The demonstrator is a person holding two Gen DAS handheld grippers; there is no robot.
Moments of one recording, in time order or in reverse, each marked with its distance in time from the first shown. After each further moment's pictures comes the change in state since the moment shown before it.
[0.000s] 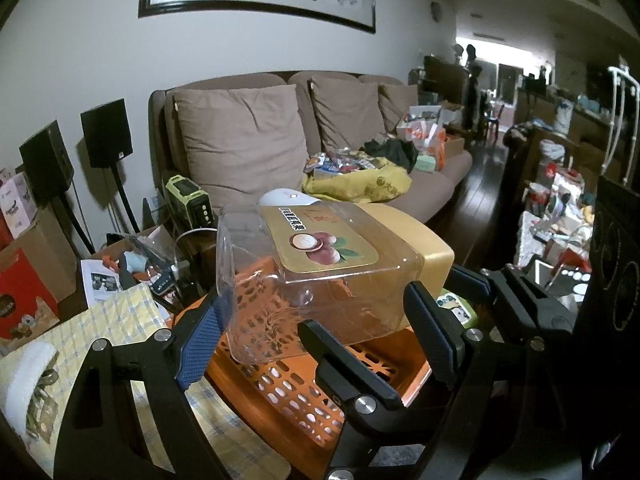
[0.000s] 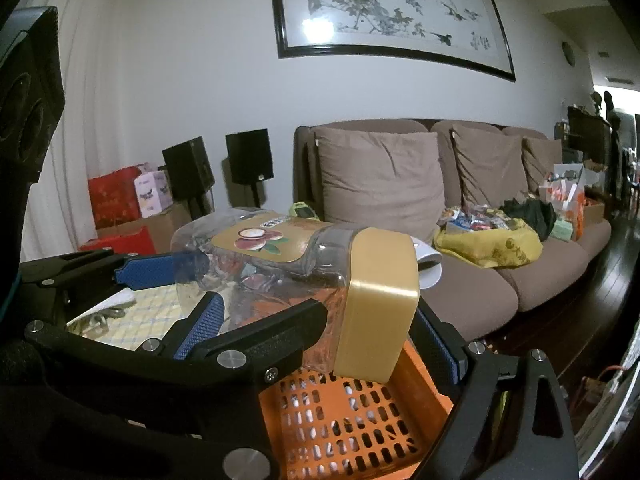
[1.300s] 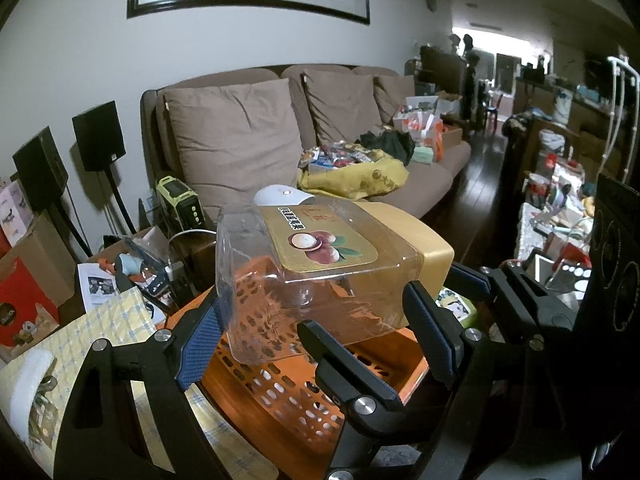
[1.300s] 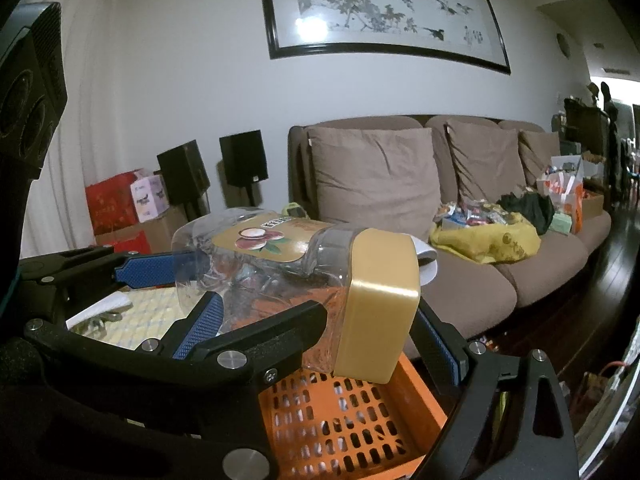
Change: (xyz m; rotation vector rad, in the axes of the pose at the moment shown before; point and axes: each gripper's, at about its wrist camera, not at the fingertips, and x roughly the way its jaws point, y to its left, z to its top) left arm 0.012 -0.022 0.010 0.024 0.025 0.000; right arm -0.002 -0.022 0.002 0.026 0.007 0.003
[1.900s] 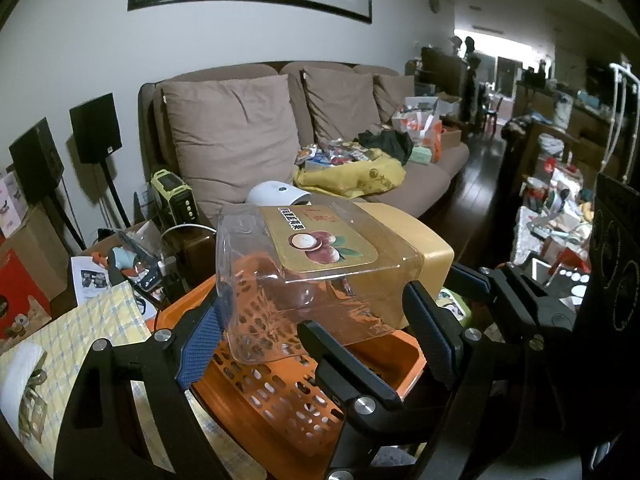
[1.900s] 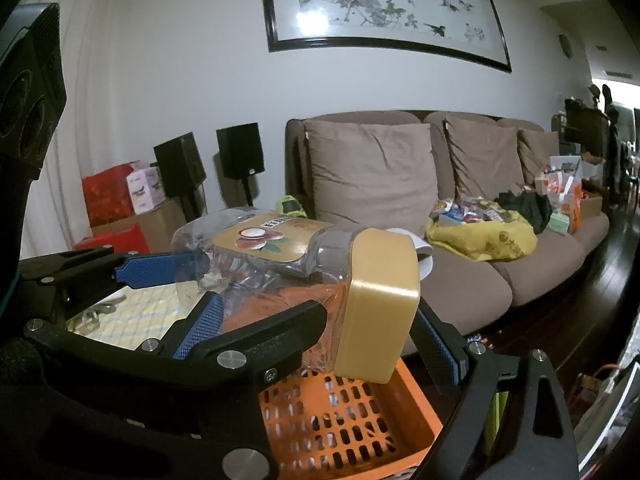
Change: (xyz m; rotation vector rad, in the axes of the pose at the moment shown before) left arm 0.009 -0.003 -0.004 -0.028 0.009 -0.015; right arm 0.005 -0.007 -0.001 -0.013 0.027 -0.009
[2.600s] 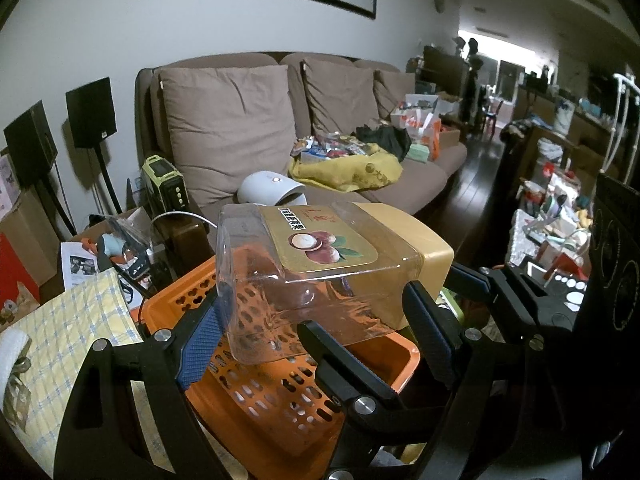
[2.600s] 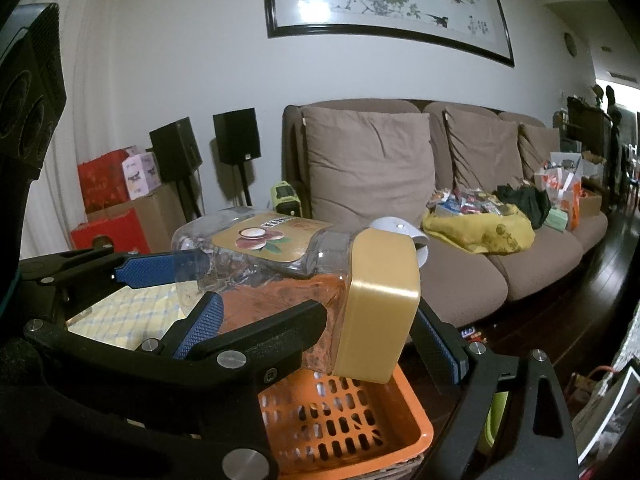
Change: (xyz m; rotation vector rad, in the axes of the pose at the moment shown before) left arm 0.016 0.005 -0.001 -0.034 0.026 -0.025; right arm 0.009 -0.013 -0.004 -0.022 0.049 -0.011
